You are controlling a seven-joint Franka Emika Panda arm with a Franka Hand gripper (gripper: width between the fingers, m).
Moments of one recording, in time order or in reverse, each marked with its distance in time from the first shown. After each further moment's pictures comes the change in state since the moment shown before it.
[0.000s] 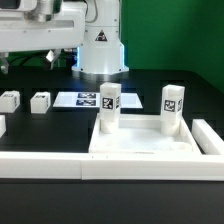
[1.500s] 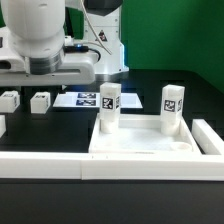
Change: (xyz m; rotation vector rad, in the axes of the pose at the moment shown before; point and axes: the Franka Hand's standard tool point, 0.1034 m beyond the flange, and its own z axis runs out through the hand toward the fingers) arm -0.007 -0.039 0.054 0.233 -0.429 0.244
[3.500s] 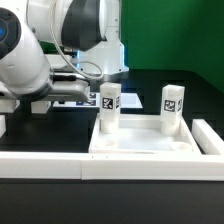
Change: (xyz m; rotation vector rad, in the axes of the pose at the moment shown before) arm -0.012 -0.006 0.061 0.190 -0.206 0.155
